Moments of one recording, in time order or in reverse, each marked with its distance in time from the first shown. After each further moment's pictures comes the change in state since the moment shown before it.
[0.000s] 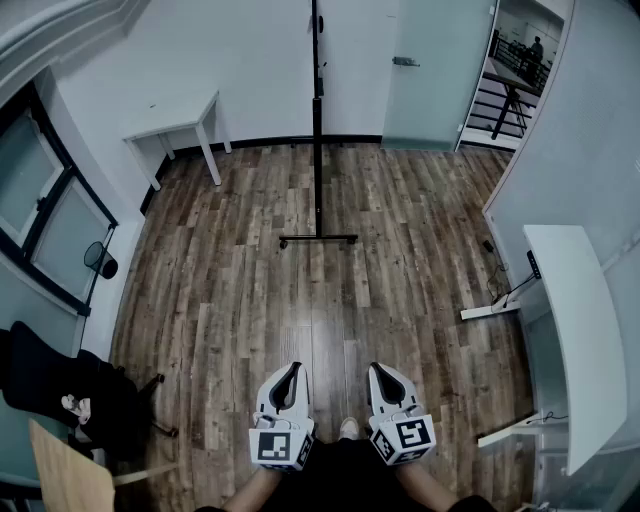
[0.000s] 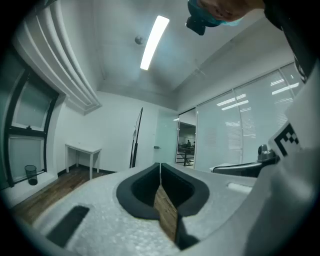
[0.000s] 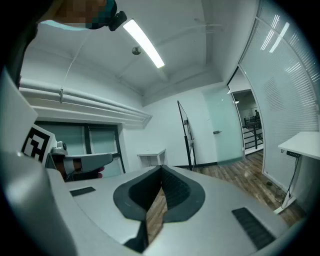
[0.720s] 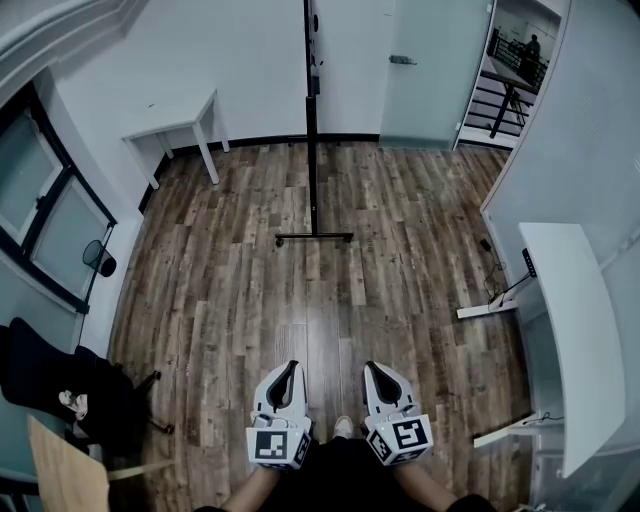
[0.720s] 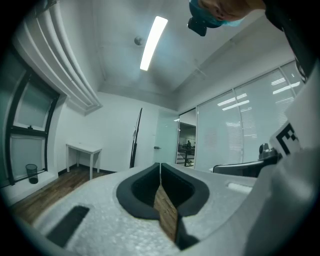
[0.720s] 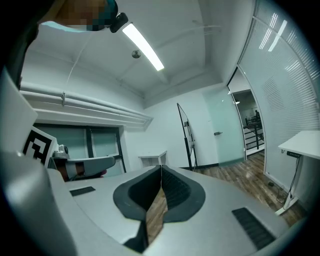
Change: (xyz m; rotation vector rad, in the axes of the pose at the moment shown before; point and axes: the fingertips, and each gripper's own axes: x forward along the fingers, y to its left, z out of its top) left arm 0.002 -0.028 -0.008 -0.003 -0.005 0.017; right arm -0.018 -0.018 0.003 0.004 -0.024 0.029
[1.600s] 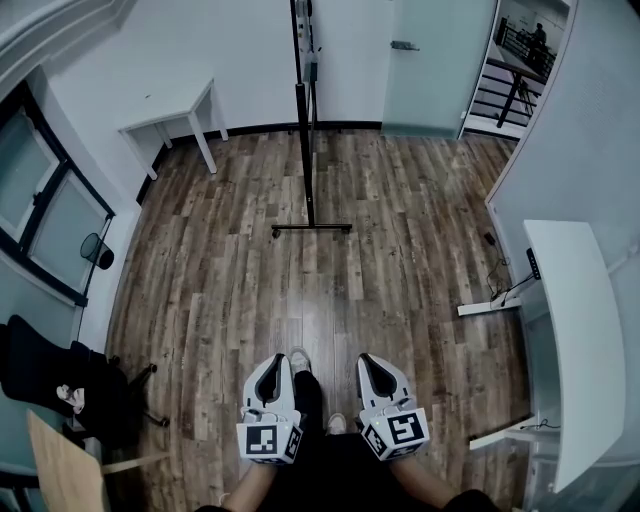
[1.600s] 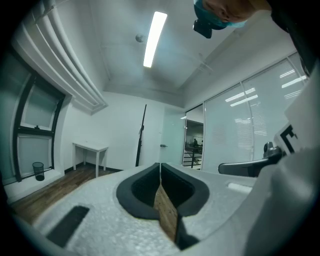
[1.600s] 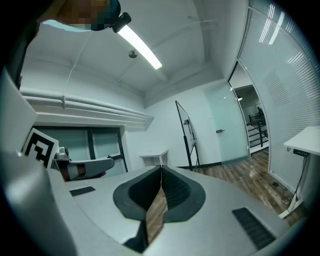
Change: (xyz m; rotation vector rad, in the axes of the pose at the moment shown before) left arm 0.057 -0.011 -0.022 -0.005 0.016 0.091; right arm 0.031 -0.064 -0.004 0.012 0.012 0.041
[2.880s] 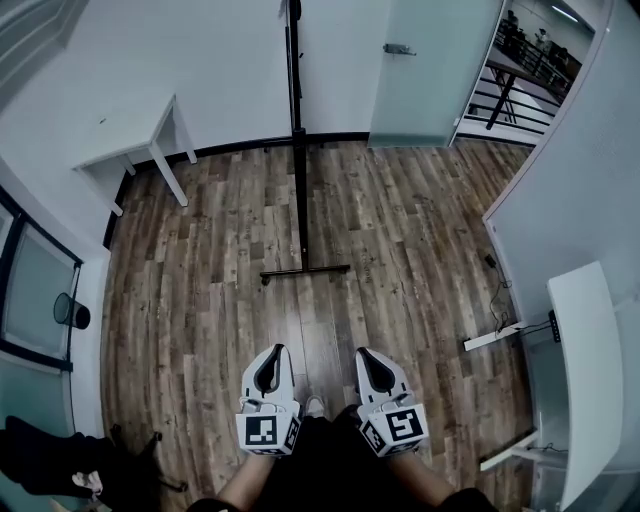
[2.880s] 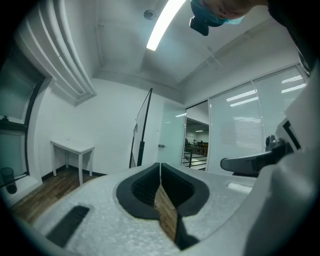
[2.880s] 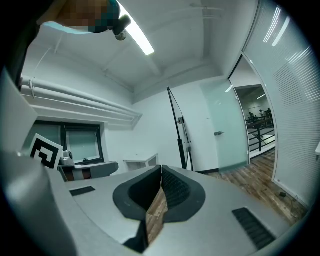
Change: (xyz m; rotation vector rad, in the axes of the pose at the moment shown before) left arm 0.393 0.194 0.051 0.009 0.023 -0.143; right arm 0.401 -0.087 0.090 -0.016 -0.014 -0.115
